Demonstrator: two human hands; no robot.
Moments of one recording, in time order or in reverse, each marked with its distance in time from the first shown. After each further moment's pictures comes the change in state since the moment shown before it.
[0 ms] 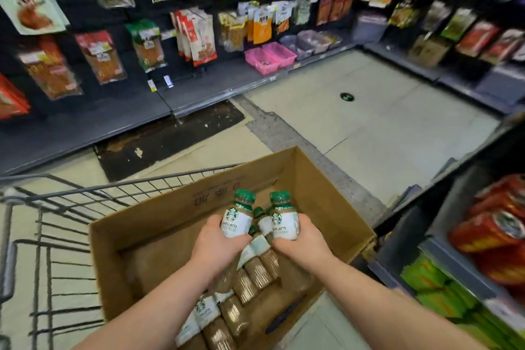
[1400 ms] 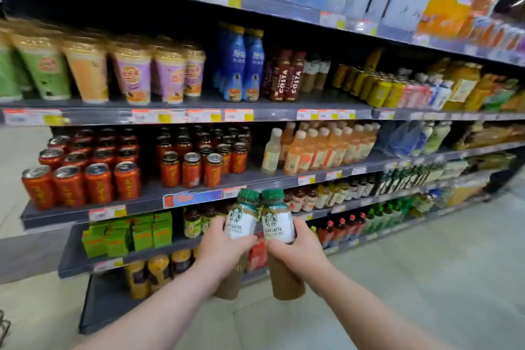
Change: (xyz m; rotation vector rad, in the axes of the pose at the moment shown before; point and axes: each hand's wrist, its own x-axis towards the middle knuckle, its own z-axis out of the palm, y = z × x) left_hand -0.561 0.059 0.317 0.138 -0.938 0.761; right_hand -0.608 0.314 -0.147 0.573 1.140 0.445
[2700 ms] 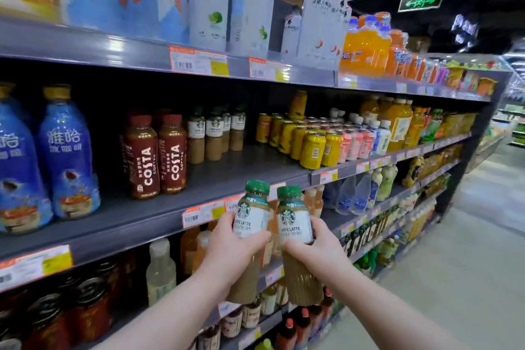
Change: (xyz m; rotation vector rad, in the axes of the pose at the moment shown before) left_hand 0.269 0.250 0.271 -0.146 -0.238 0.331; right_hand 0.336 0.005 -0.281 0.073 0.301 -0.072
